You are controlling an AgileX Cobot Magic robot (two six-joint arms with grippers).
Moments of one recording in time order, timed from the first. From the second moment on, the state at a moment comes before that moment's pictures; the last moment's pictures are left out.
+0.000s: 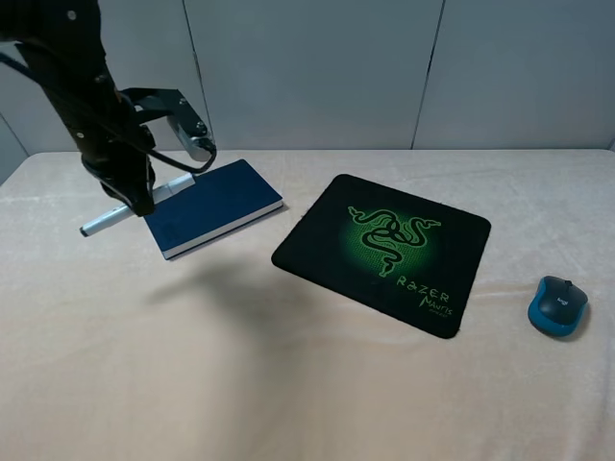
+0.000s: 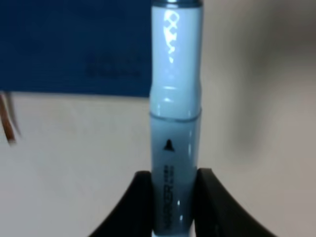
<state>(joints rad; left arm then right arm) -0.35 1.80 -1.30 0.16 0.86 0.57 0.04 -0.01 -0.50 0.09 1.03 0.00</state>
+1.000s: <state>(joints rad) -0.35 2.27 -1.73 0.16 0.78 0.59 0.04 -0.01 -0.50 0.09 1.03 0.00</state>
